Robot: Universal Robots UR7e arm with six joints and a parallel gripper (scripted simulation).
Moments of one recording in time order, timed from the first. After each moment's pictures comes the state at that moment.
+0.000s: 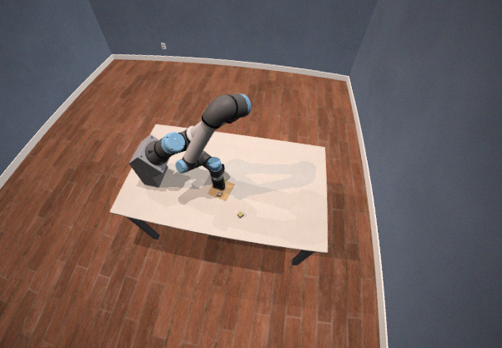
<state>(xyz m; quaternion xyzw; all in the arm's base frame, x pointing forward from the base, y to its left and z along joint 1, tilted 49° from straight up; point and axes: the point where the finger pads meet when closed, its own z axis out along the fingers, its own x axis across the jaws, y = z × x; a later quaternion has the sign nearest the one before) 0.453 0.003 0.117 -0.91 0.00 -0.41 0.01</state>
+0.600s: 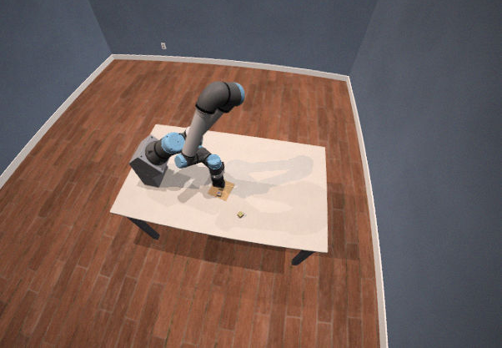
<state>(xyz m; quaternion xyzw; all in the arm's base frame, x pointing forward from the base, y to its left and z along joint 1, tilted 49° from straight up) 0.435 0.002 0.133 -0.91 0.00 -0.41 0.01</state>
